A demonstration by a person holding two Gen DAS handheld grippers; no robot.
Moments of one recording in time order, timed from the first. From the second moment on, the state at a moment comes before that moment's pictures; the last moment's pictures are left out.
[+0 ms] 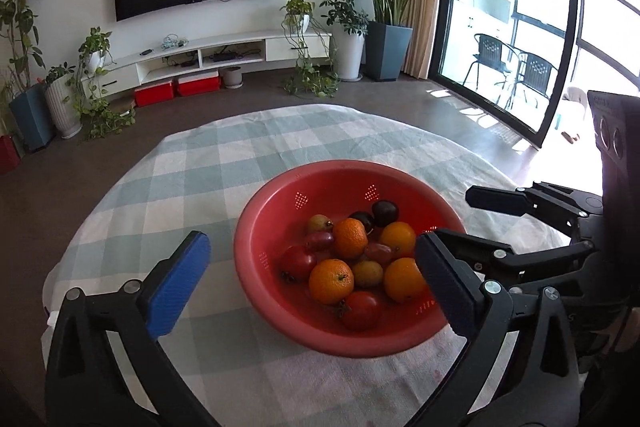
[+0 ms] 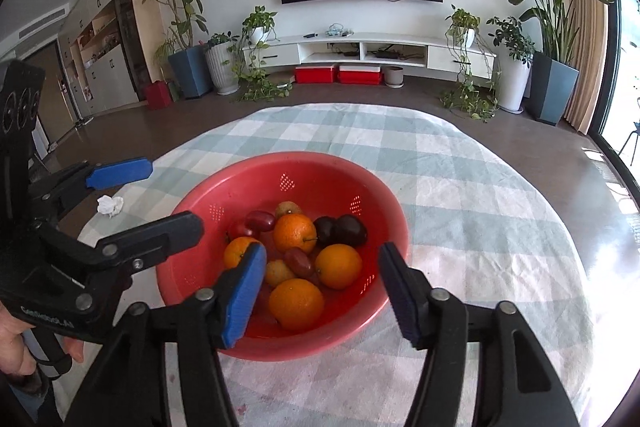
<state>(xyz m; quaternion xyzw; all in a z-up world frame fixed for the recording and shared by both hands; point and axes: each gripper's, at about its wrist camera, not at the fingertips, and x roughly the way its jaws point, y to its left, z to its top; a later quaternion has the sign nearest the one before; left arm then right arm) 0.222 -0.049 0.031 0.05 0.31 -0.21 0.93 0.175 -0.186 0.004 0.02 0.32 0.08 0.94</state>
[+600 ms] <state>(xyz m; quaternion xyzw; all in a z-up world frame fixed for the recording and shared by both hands) 0.047 -0.042 0.084 0.13 0.23 -0.04 0.96 0.031 -0.195 0.054 0.07 0.18 0.01 0.98</state>
